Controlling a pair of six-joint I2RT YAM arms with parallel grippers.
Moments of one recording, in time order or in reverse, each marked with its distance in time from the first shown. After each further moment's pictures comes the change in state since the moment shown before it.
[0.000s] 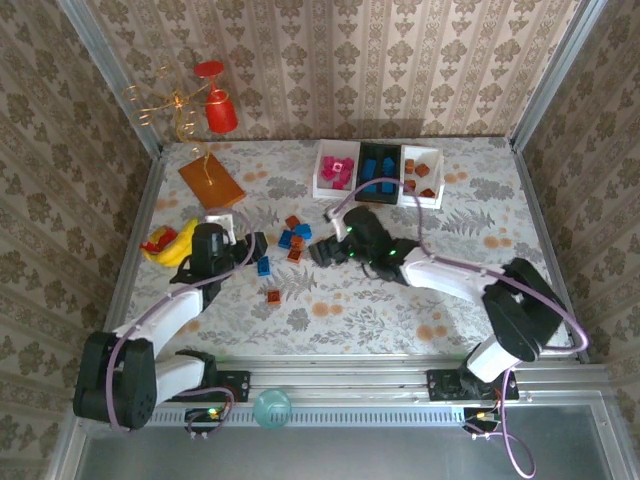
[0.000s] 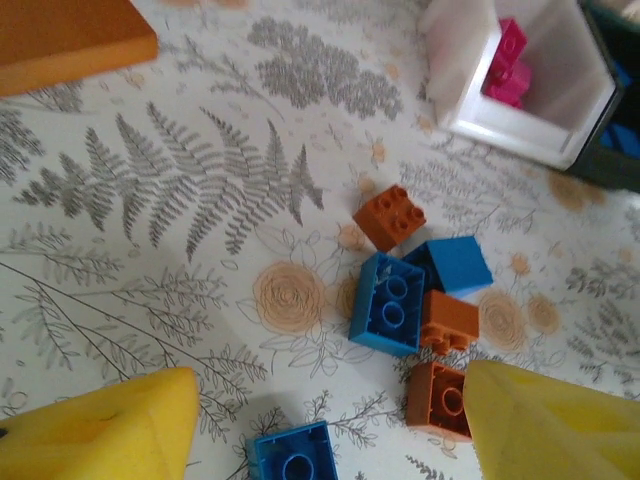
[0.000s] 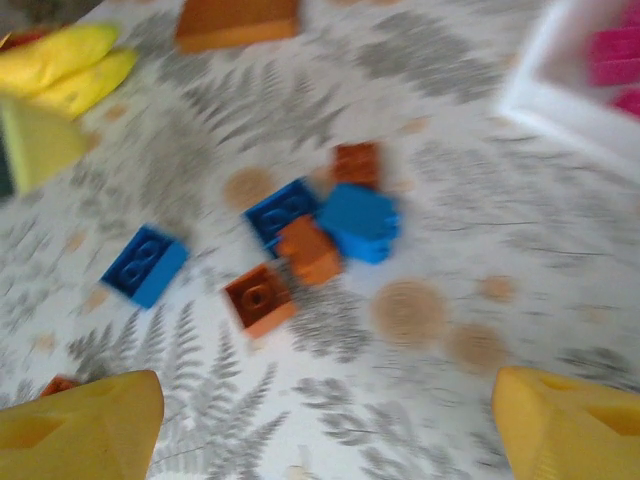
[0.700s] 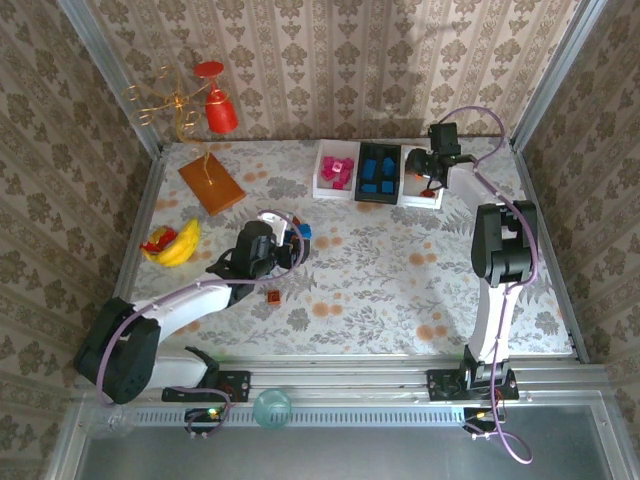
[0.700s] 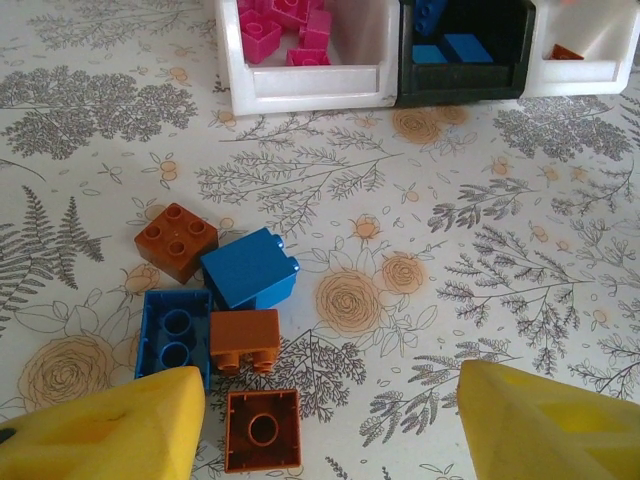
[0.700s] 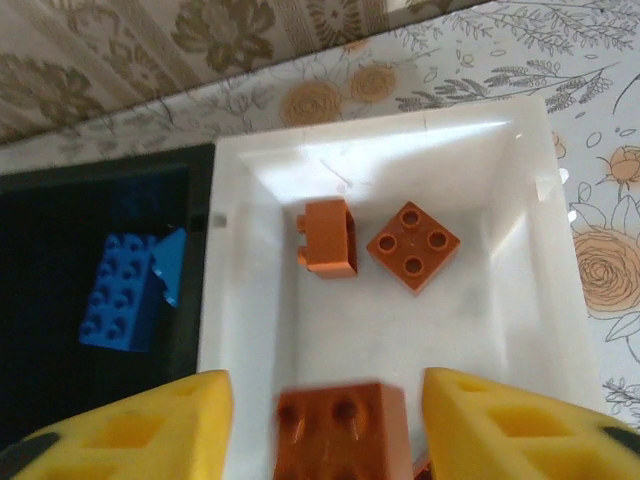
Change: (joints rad) left arm -0.371 0.159 0.117 0.065 -0.168 0.145; right arm -0.714 0.468 0.691 -0.390 0.019 0.161
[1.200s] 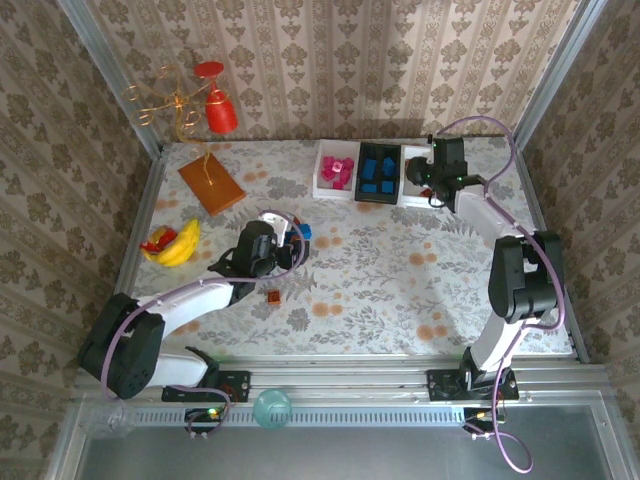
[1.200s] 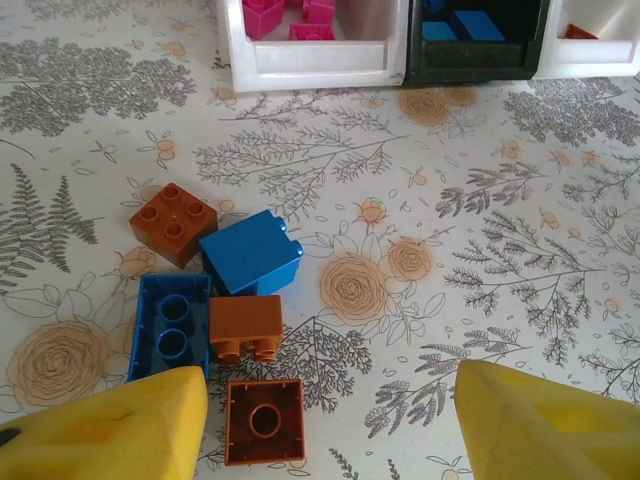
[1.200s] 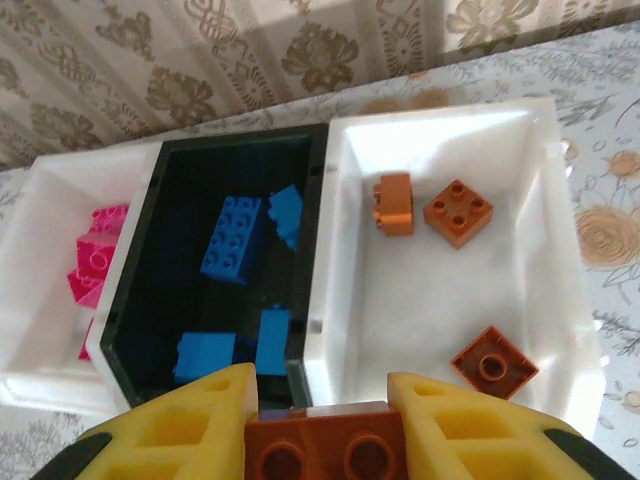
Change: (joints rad) left arm 0.007 0.029 0.000 0.003 0.015 -0.007; right arm 0.041 -0.310 -0.309 0.142 -0.019 -0.006
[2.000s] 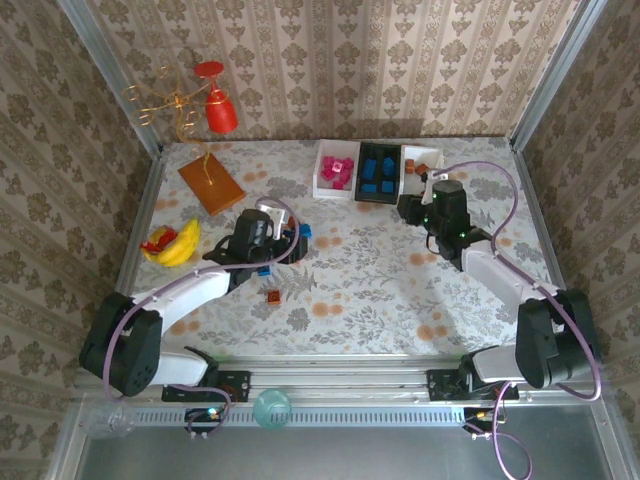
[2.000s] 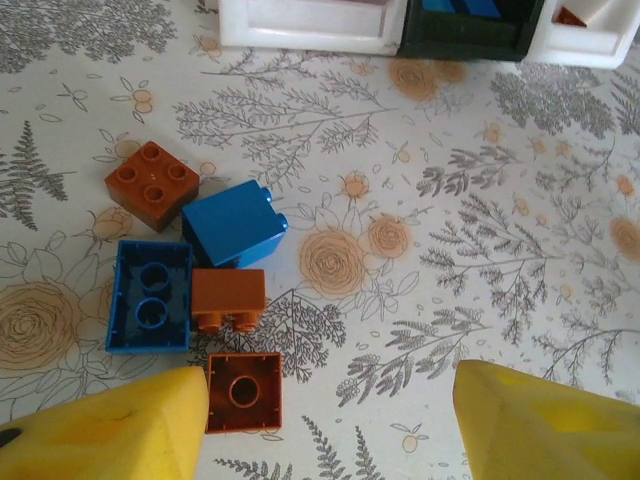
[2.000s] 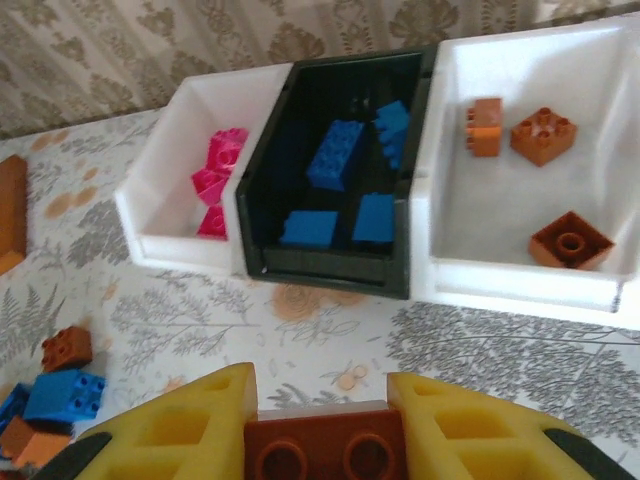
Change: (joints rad) left arm 0.057 0.018 0.098 -0.182 0.131 -0.061; right arm 0.113 -0.386 -0.489 0.240 -0.038 0.012
